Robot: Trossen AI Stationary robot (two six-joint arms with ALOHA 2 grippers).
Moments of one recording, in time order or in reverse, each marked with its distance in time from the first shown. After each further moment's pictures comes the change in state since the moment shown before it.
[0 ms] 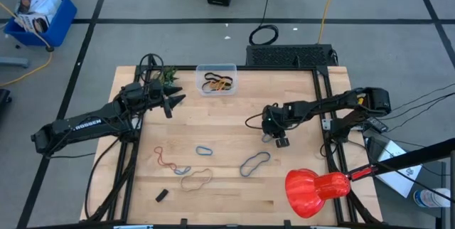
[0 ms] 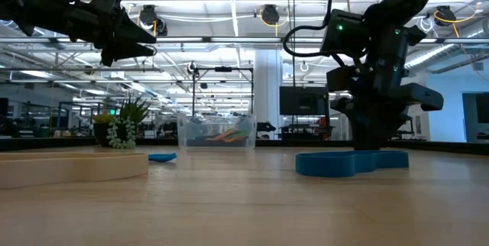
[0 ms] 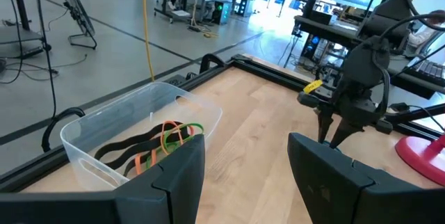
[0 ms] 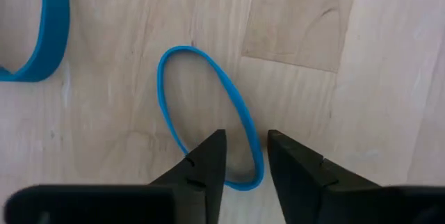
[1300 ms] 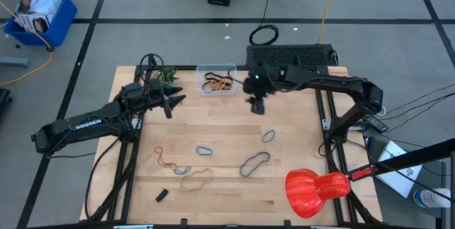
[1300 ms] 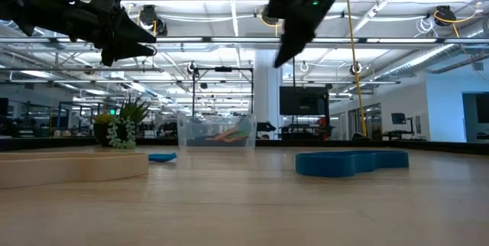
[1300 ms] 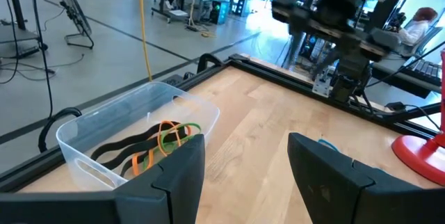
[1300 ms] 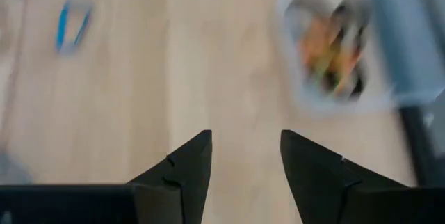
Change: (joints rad) left arm 0.000 0.000 0.000 0.001 0.010 -0.001; right arm -0.193 0.049 0.679 -0.266 -0.040 0.088
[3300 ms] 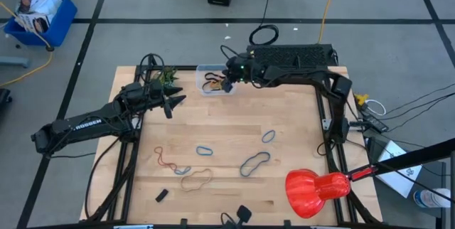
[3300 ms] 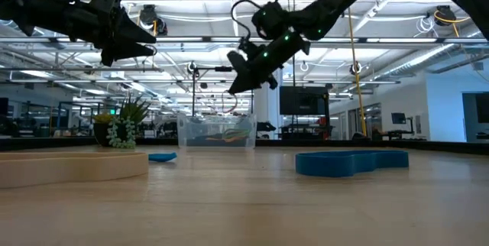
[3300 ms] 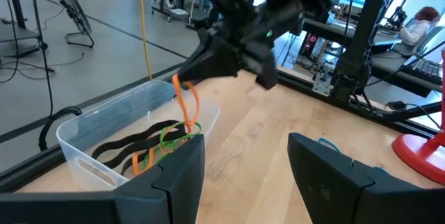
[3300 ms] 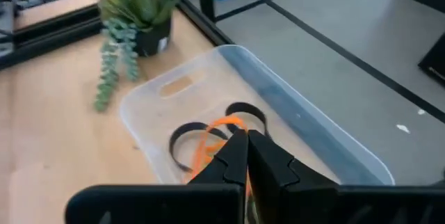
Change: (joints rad) left arm 0.000 0.000 0.000 -0.004 0.000 0.000; right arm -0.131 0.358 0.000 0.775 0.151 0.349
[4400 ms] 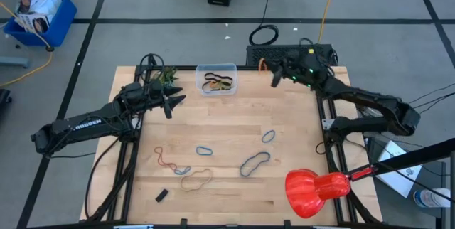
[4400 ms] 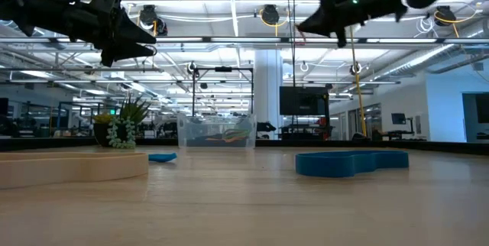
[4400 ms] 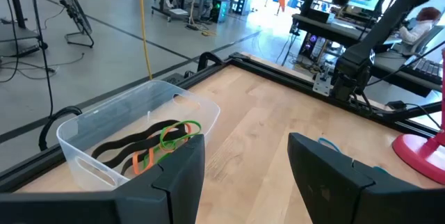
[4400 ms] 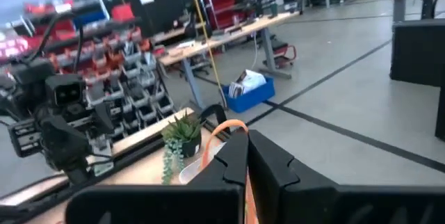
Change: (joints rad) left arm 0.000 0.000 0.000 -0.001 0.000 0.000; right arm -0.155 -0.833 -0.634 0.267 -0.147 0.158
